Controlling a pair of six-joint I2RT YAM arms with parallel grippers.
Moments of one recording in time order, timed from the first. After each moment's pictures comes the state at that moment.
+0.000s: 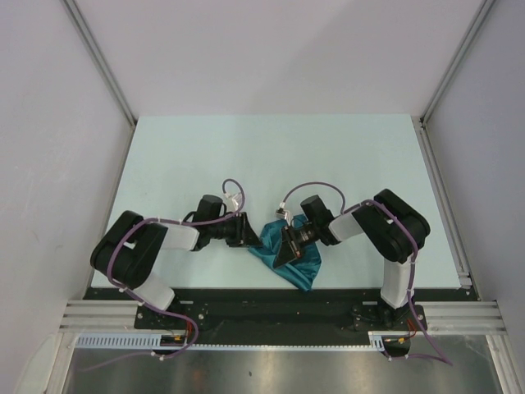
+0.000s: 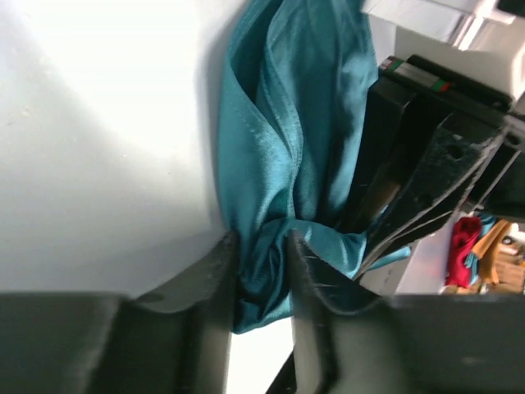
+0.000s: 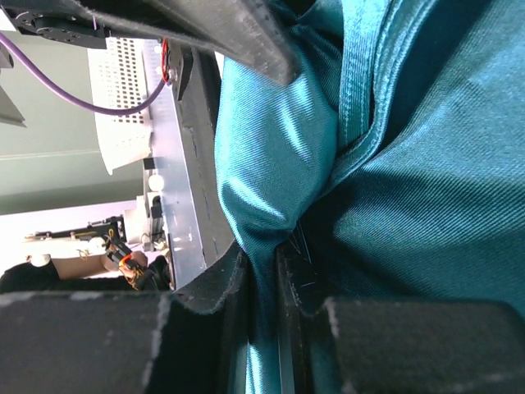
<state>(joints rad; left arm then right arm) -0.44 1.59 0.48 0.34 0.70 -0.60 0.64 1.91 0.71 0.32 -1.11 0.47</state>
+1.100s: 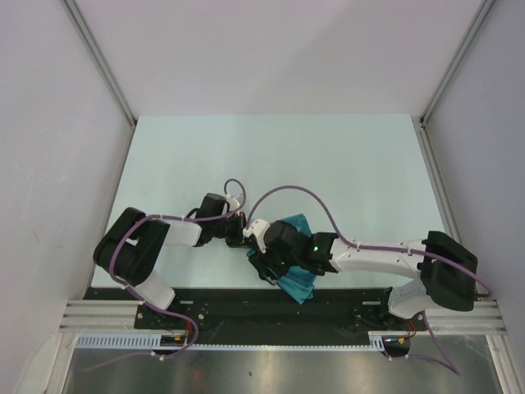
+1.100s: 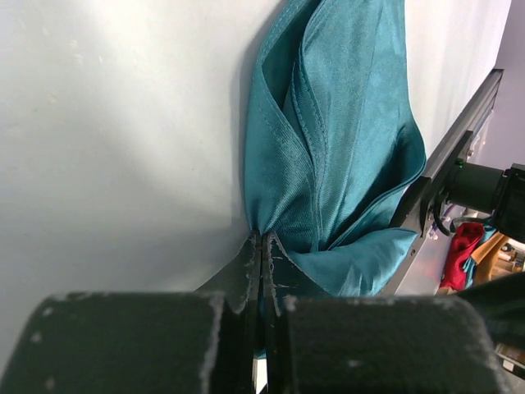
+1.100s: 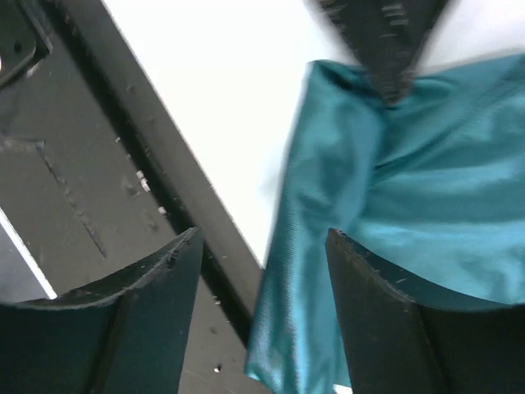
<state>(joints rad) -0.45 1.62 0.53 0.22 0.67 -0.60 1.15 1.45 0.89 -0.26 -0.06 0.21</state>
